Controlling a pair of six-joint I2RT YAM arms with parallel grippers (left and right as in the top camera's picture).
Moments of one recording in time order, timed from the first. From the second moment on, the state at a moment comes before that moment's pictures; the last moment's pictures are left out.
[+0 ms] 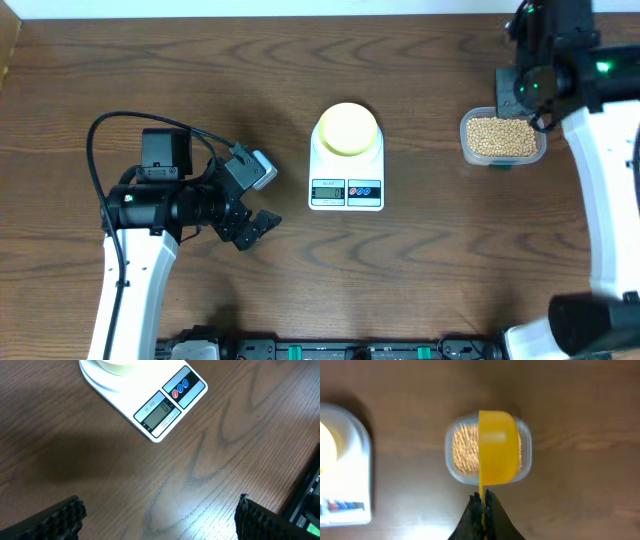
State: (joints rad) left arm 0.00 1.18 1.04 -1.08 0.57 0.78; right arm 0.12 1.70 1.88 -1.33 0.19 0.01
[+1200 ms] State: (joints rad) left arm 0.00 1.18 1.04 -1.08 0.57 0.78; right arm 0.08 1.96 1.88 -1.32 0.30 -0.06
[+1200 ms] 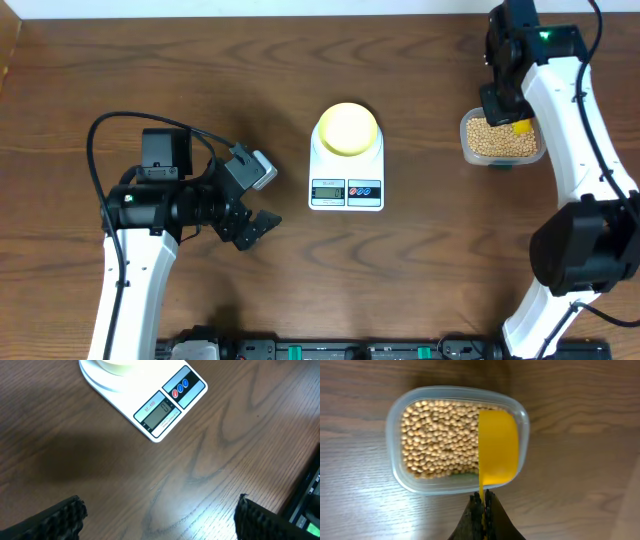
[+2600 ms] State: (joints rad) left arm 0.00 1.18 1.04 -1.08 0.57 0.78; right arm -0.06 1.67 1.49 -0.99 0.09 -0.25
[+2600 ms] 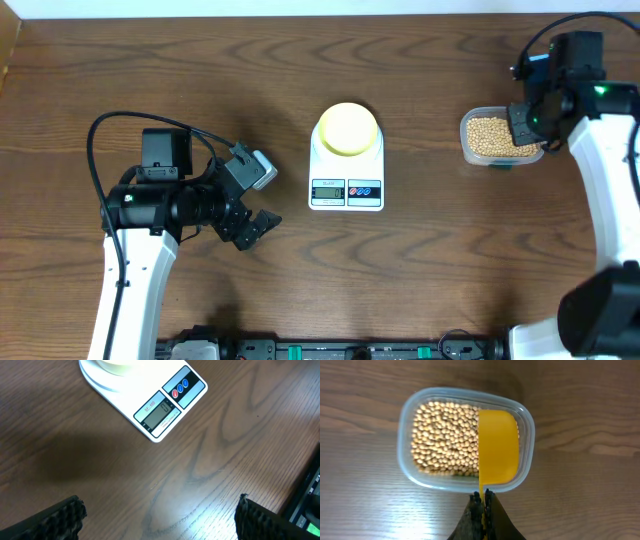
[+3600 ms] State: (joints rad) left arm 0.00 1.18 1.04 -1.08 0.57 0.78; right arm -0.06 1.78 1.48 -0.95 0.19 -0.24
